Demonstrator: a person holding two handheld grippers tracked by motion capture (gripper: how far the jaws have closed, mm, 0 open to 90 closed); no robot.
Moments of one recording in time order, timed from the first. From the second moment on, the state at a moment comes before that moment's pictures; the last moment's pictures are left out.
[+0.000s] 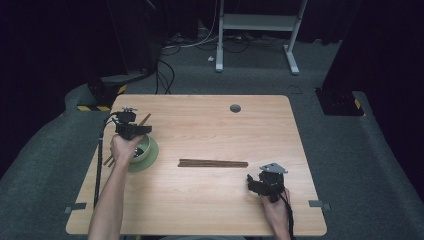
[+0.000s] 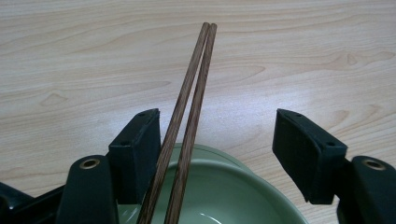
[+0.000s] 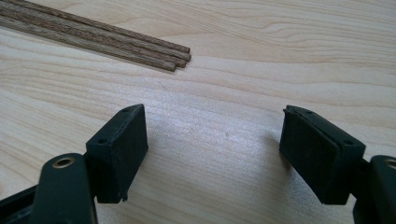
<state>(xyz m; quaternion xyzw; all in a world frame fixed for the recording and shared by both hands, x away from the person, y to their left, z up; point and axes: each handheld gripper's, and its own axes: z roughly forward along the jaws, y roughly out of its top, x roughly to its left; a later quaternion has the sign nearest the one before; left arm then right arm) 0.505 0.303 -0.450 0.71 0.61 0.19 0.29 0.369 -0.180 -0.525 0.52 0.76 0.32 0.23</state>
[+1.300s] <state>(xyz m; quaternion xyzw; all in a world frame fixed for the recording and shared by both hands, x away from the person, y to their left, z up) 0.497 0.284 -0.447 0.74 0.57 0.19 0.30 0.369 -0.180 -0.525 0.52 0.76 0.32 0.23</state>
